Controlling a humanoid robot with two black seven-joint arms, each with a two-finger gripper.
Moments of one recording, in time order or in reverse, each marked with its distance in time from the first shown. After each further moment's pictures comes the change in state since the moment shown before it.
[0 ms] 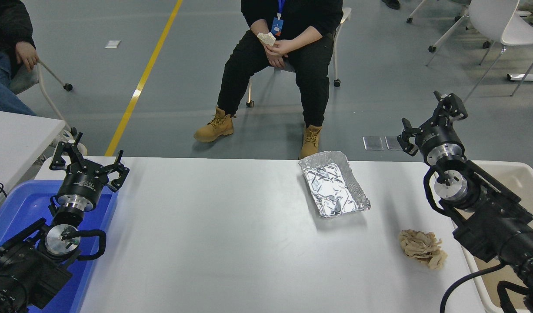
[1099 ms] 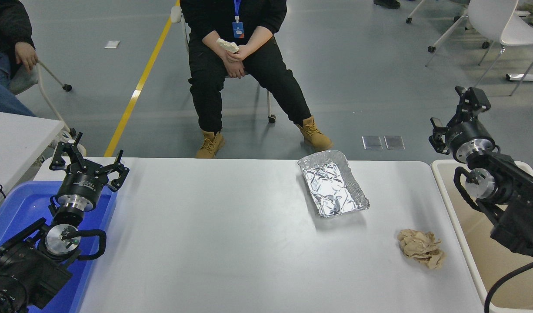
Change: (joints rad) left arm 0.000 0.000 0.000 0.000 0.000 0.000 0.000; right arm 0.213 -0.180 -0.583 -0.085 0.003 0.008 0.014
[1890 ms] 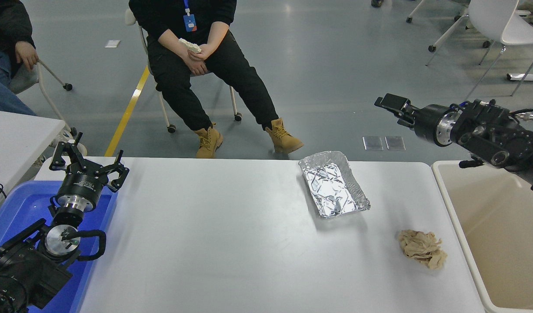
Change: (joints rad) left arm 0.000 0.000 0.000 0.000 0.000 0.000 0.000; right arm 0.318 0.055 -0.698 0.014 -0.577 0.147 0.002
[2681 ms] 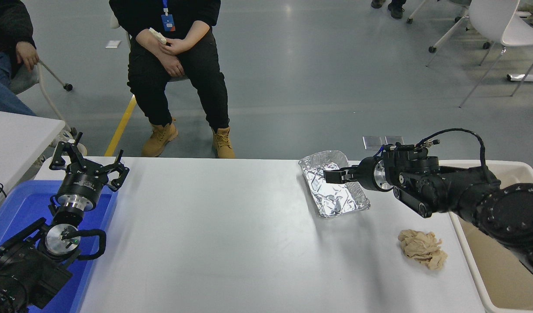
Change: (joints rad) left arm 0.000 0.000 0.000 0.000 0.000 0.000 0.000; right arm -0.168 0.313 -0.224 -0.217 -0.207 -0.111 0.000
